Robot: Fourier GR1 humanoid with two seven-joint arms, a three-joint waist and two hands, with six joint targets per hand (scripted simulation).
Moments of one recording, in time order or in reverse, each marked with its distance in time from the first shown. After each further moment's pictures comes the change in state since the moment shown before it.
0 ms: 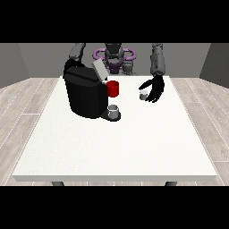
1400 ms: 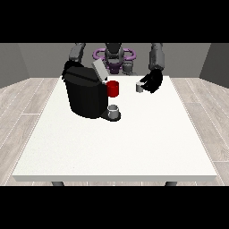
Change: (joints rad) left arm -0.187 0.004 -0.006 0.072 -0.133 0.006 -0.127; right arm -0.020 0.001 -0.027 0.094 -0.054 -0.004 -0.030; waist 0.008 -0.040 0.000
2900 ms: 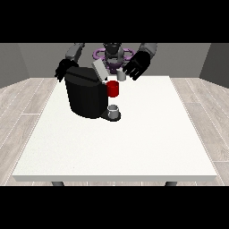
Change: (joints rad) left arm -0.418 0.153 0.138 -0.009 0.026 -0.185 0.123; right arm -0.096 0.001 0.045 -0.079 0.020 0.002 0.017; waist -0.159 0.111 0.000
